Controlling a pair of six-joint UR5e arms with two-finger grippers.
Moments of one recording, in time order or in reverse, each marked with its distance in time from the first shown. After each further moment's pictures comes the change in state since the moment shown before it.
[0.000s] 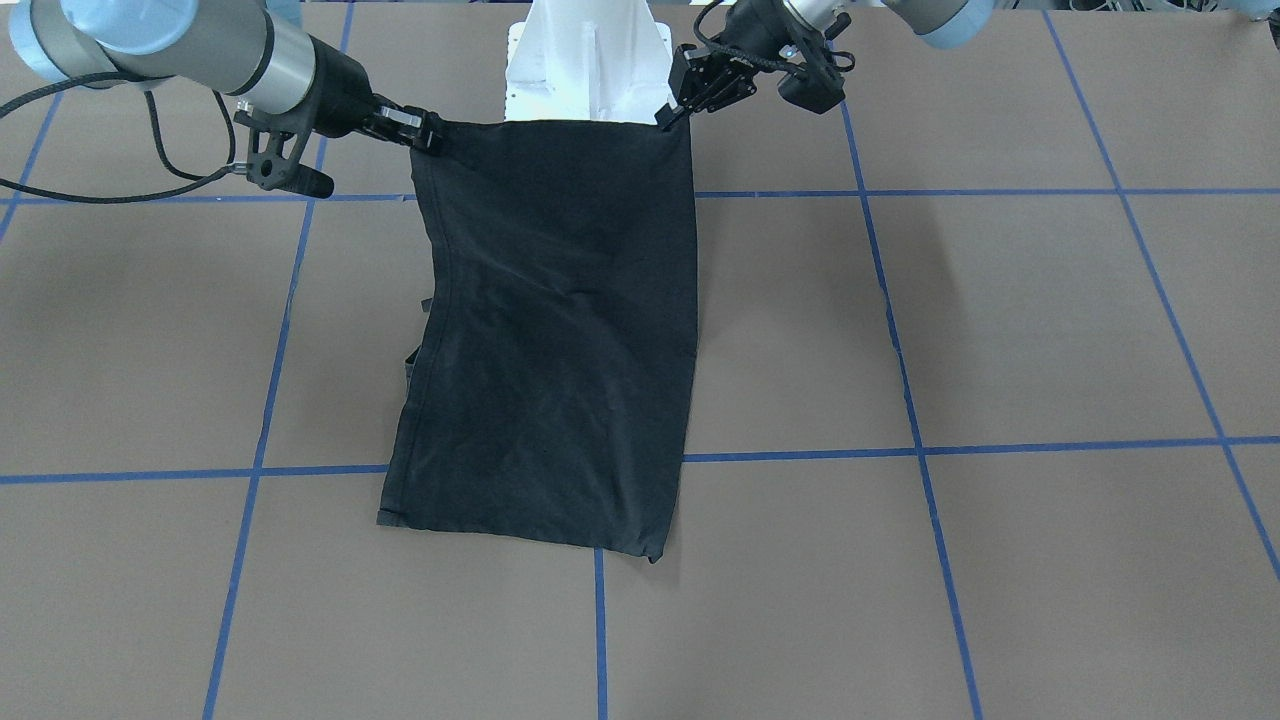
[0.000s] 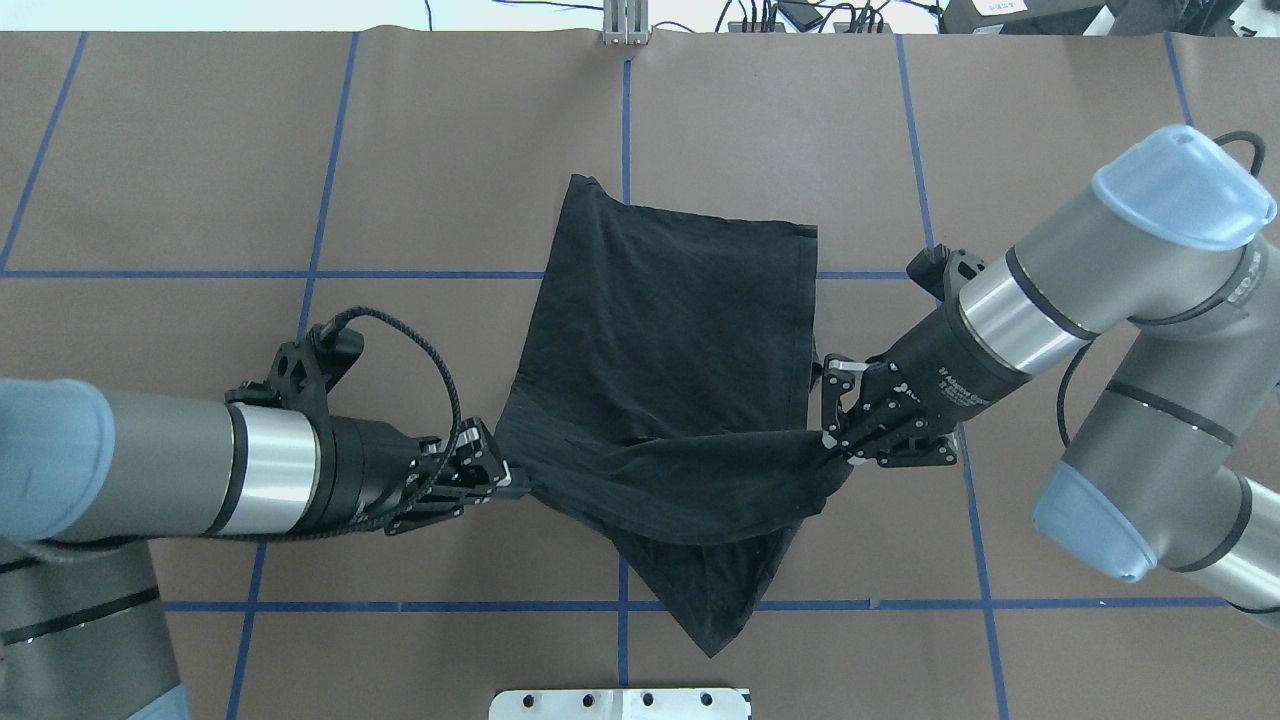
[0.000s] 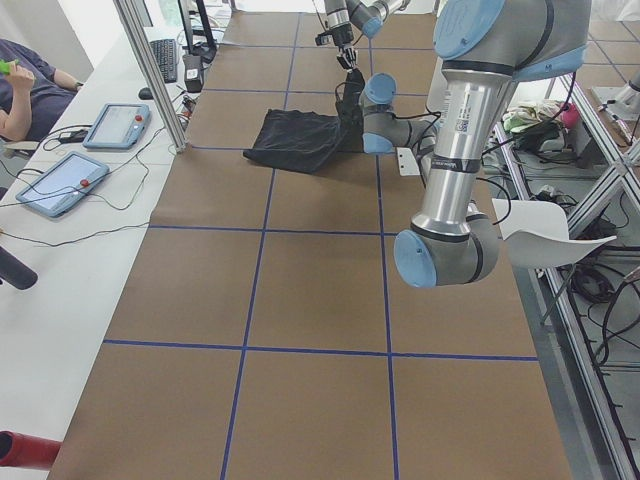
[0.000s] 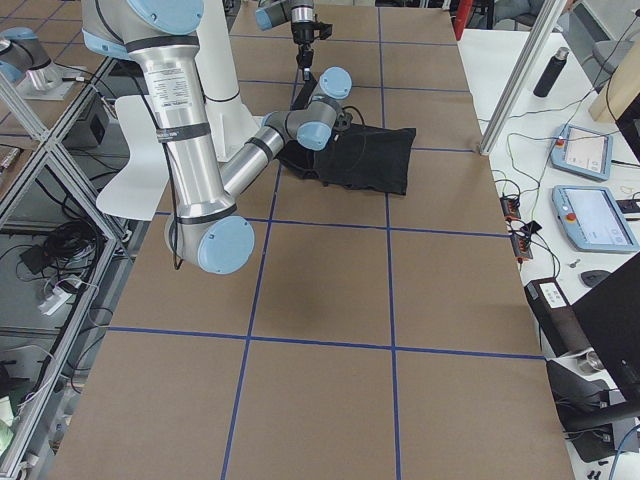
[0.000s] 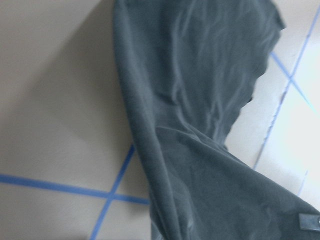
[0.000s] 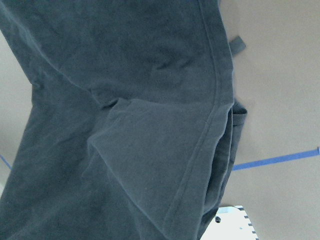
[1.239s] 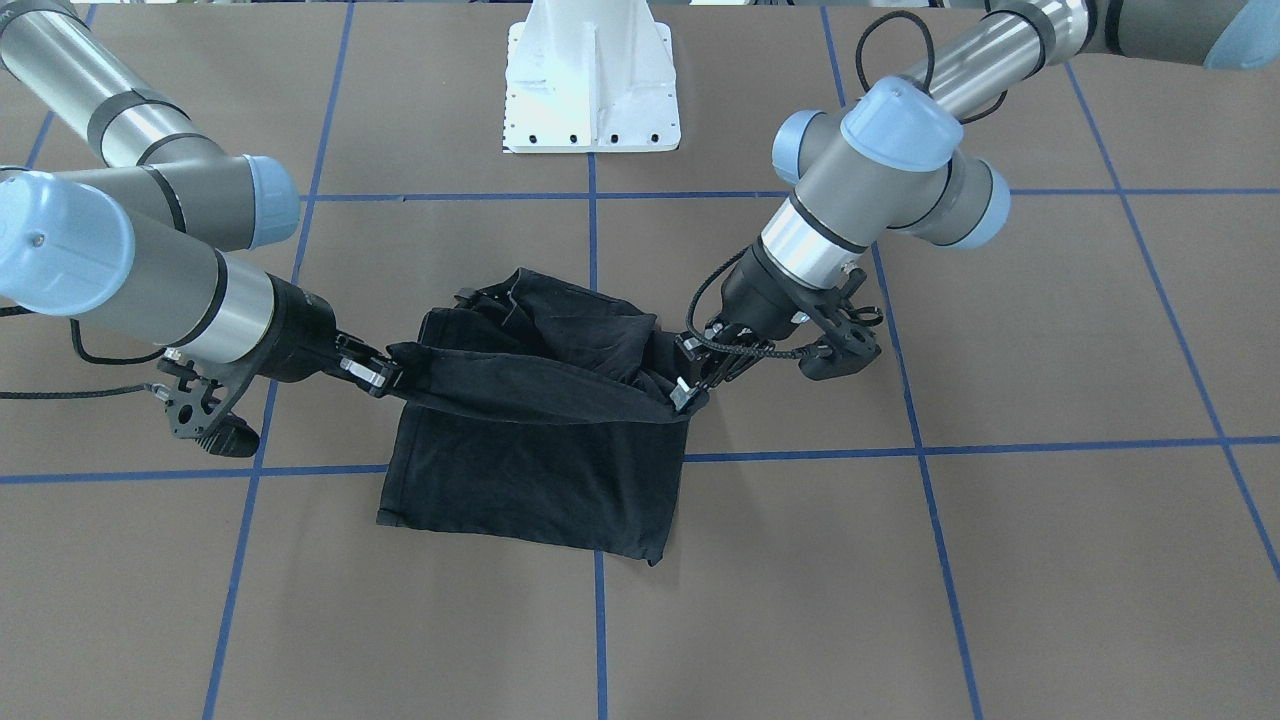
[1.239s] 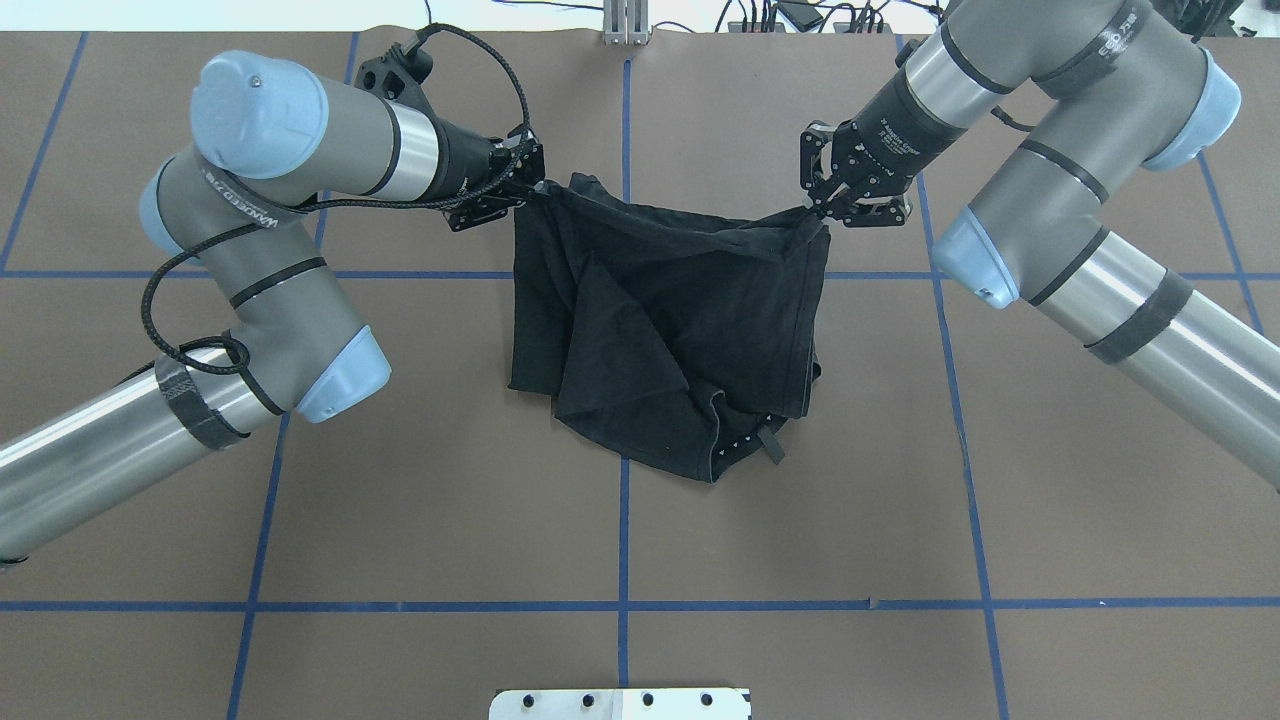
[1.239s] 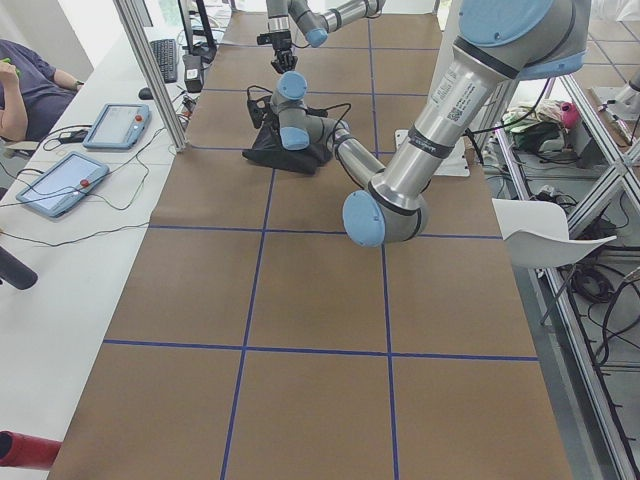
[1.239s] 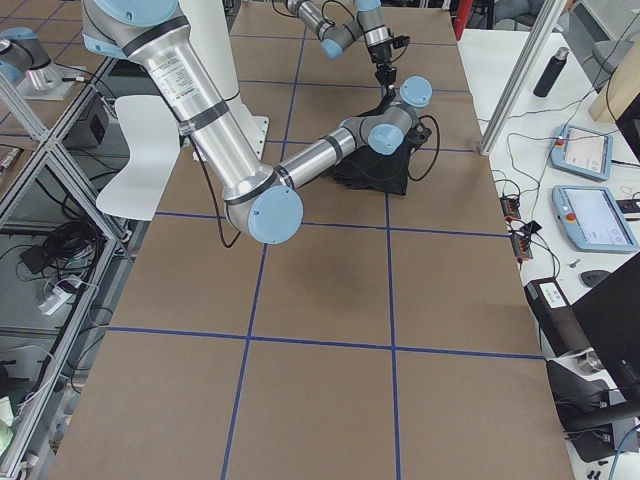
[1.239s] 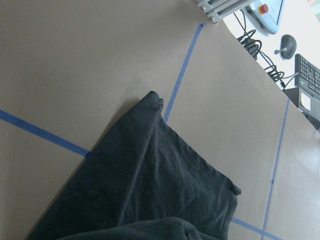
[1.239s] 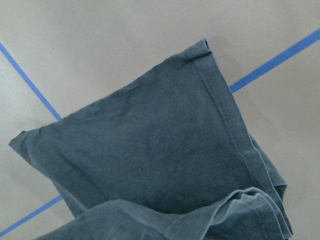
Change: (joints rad) left arm -0.303 -0.374 0.633 -0.098 -0.048 0.139; right arm 0.212 0.336 -0.548 0.003 -0.022 -0.080
